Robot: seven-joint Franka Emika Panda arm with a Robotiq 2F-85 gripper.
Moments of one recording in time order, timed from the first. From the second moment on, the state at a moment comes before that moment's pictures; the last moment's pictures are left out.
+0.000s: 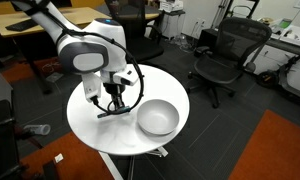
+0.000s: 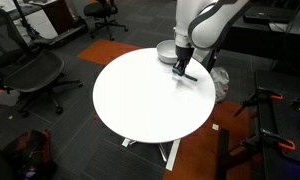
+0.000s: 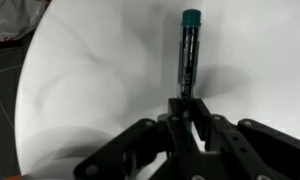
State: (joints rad) arm -0.06 0.51 -0.11 -2.17 0.01 2.65 0.09
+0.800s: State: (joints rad) arm -0.04 0.46 -0.13 -2.14 -0.02 2.65 0.09
